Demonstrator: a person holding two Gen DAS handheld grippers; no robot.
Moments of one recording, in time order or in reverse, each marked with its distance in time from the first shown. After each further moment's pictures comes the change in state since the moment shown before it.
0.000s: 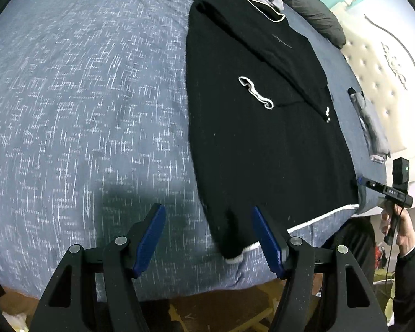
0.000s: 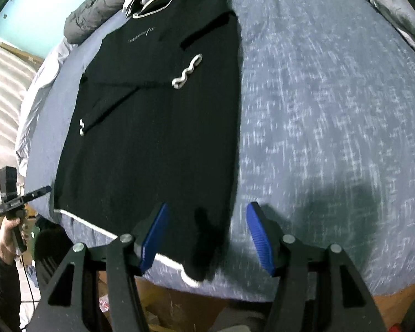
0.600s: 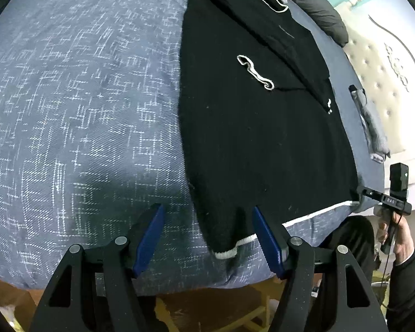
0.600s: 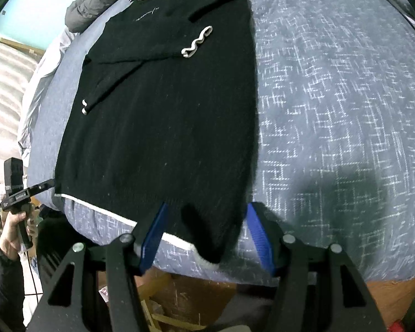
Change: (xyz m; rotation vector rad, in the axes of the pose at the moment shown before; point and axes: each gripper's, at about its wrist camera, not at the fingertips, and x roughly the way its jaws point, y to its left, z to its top) left arm 0.024 -0.006 -0.019 -0.031 0.028 -0.027; right arm 0.017 0.009 -0.018 0.005 0.062 0.022
